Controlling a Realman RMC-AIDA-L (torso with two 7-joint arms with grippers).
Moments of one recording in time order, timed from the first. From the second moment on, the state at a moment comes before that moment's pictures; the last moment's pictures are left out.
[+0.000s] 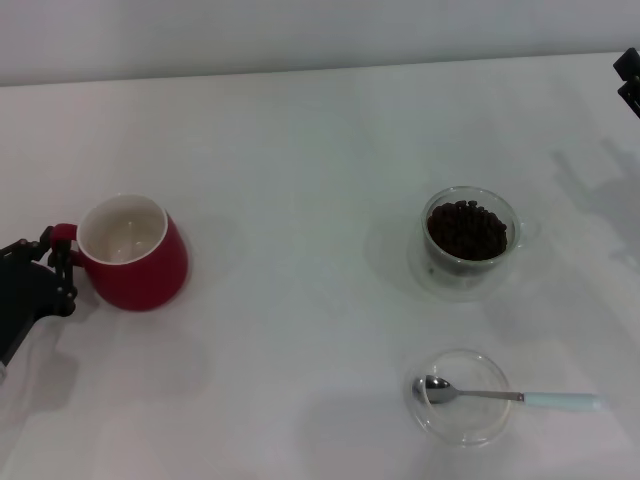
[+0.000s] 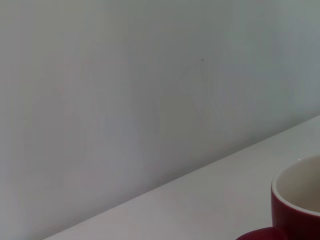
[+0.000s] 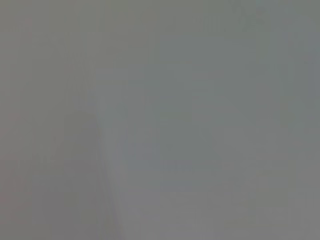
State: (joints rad) left arm -0.38 -2.08 2.72 0.11 -0.98 1.07 0.05; right arm 0.36 2.00 -2.42 0.04 0.86 -1.51 0.65
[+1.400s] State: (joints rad) left arm -0.38 -2.09 2.75 0.25 -0.88 1.03 0.12; right arm 0.37 2.00 -2.42 0.05 0.86 -1.51 0.65
